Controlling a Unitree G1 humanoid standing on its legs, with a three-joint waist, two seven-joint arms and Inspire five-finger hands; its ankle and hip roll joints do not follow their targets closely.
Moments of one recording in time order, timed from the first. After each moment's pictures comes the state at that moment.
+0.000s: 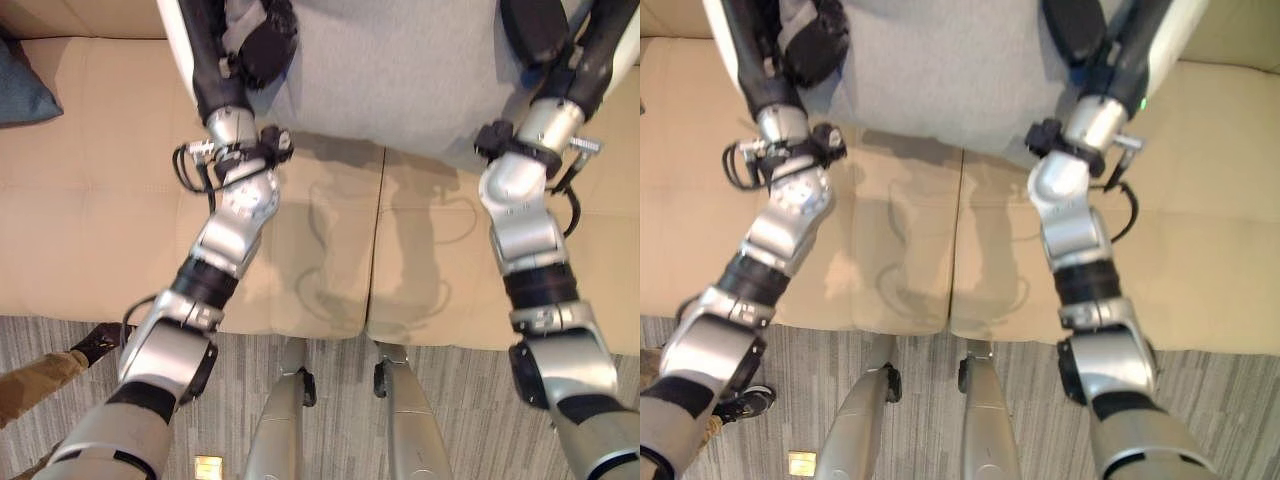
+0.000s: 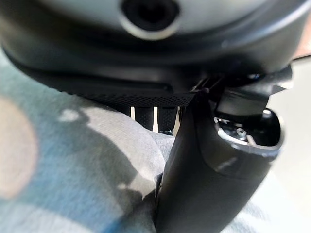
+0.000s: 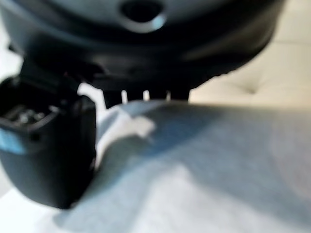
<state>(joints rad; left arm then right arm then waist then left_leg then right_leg) -1.18 0.37 -0.38 0.55 -0.18 -0.20 0.79 -1.16 -0.50 0.17 0.55 -0.15 -0.11 -0.81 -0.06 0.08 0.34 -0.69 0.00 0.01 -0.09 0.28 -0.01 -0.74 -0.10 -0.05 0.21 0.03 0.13</state>
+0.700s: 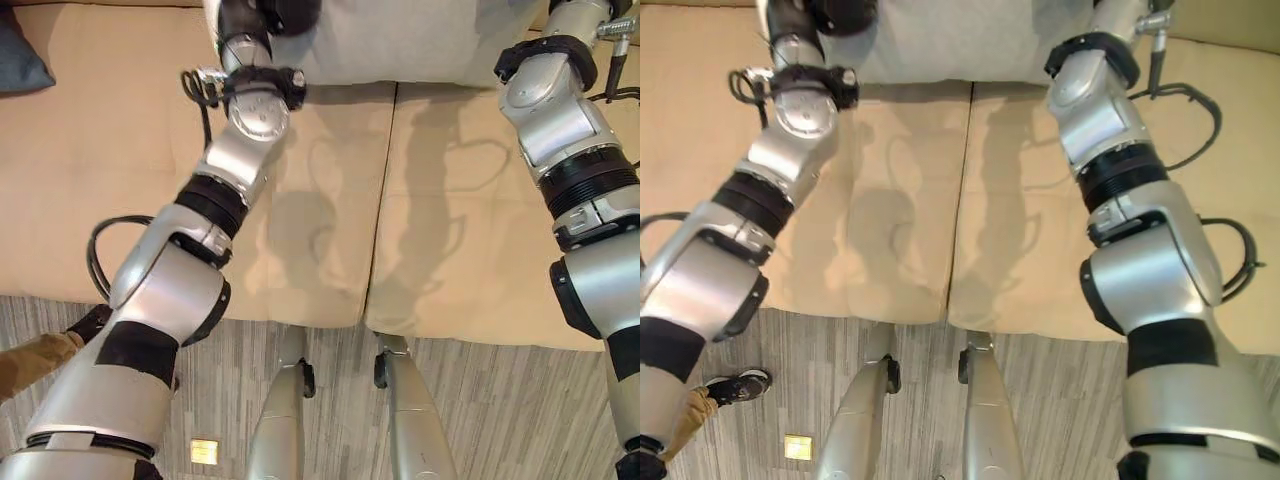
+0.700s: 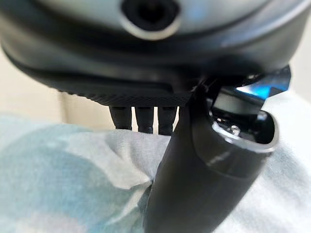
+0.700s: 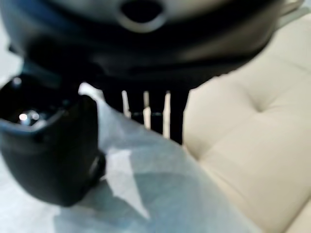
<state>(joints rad) -1.39 0.30 -0.59 0.92 -0.48 -0.17 0.59 -1.54 -0.62 0.58 0.99 0.00 0.09 -0.76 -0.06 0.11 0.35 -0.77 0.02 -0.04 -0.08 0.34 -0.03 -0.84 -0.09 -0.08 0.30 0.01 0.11</state>
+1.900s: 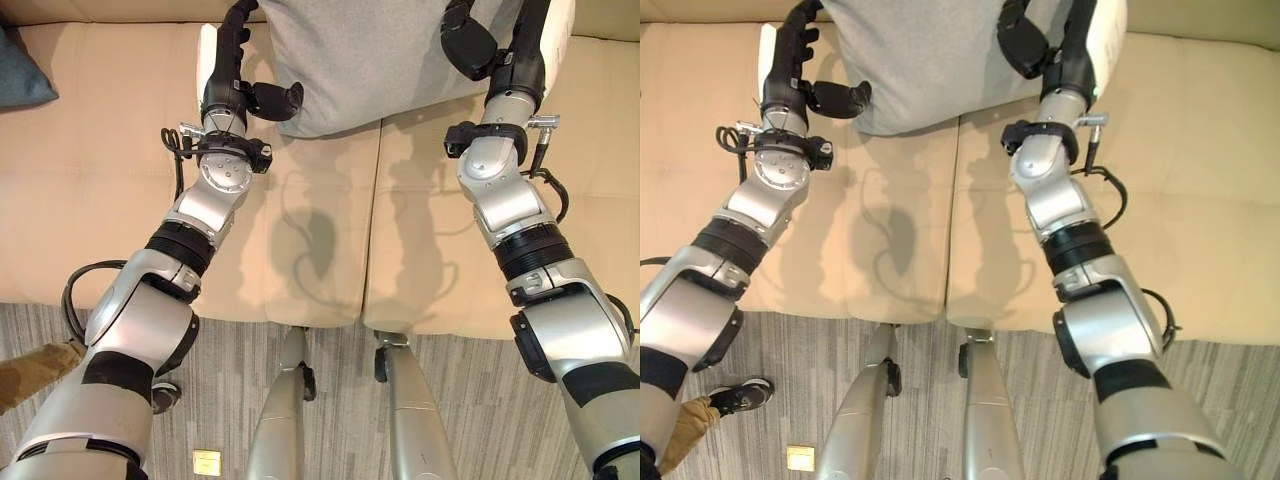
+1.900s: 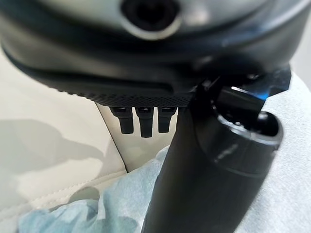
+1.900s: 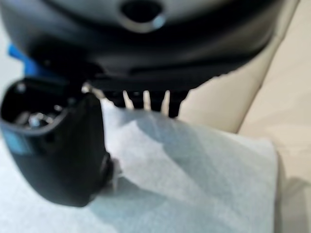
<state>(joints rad) -1.26 0.48 -0.56 0.88 -0.36 -0.14 0.45 -1.22 -0.49 0.34 0.73 0.03 -0.01 -0.68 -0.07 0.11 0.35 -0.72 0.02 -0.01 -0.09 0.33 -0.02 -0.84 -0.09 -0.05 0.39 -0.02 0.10</state>
